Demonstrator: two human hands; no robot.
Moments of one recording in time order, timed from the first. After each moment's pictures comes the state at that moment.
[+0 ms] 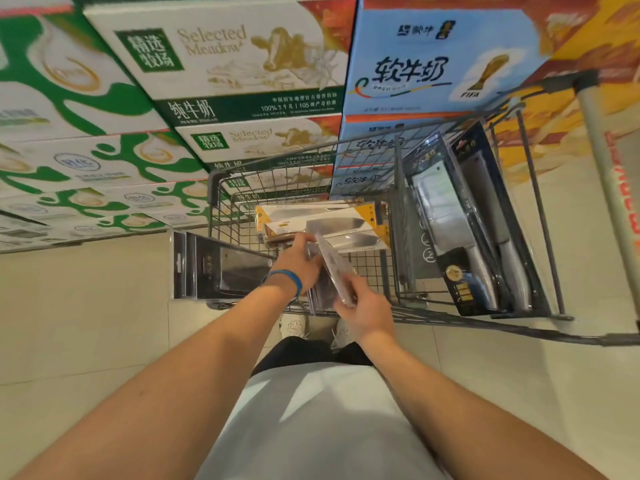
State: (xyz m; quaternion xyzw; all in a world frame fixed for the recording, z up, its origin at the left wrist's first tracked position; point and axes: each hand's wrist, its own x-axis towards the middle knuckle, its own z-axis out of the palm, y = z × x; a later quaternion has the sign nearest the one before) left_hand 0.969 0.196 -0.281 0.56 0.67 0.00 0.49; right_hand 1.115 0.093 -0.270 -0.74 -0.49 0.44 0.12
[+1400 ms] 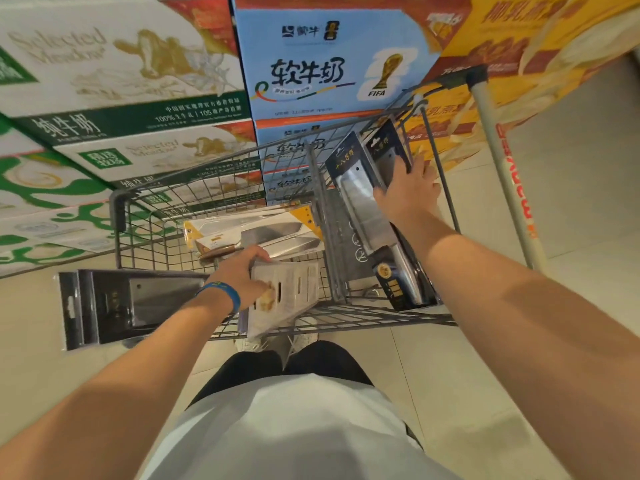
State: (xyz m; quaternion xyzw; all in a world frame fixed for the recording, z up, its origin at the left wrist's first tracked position) left_hand 1.006 0.210 -0.272 0.64 0.61 -0.04 0.46; right_hand 1.327 0.257 -0.238 -0.86 -0.47 0.16 -0.12
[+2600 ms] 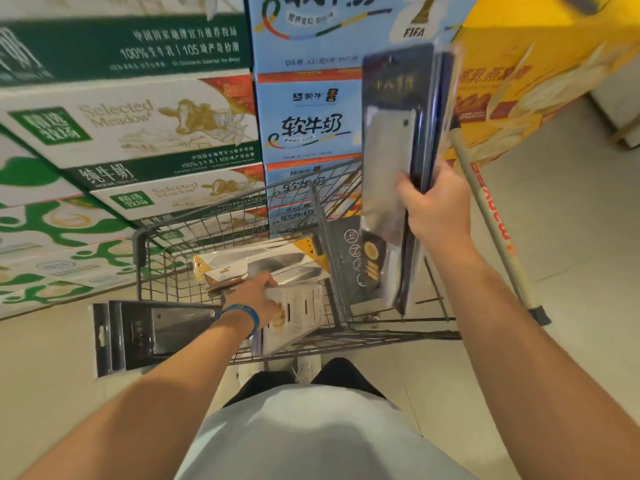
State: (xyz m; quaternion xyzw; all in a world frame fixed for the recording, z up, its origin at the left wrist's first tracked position) left_hand 1.005 0.217 -0.272 0.68 0.60 -0.09 0.41; right_hand 1.288 0.213 -0.096 -0.77 -0.47 0.13 0.41
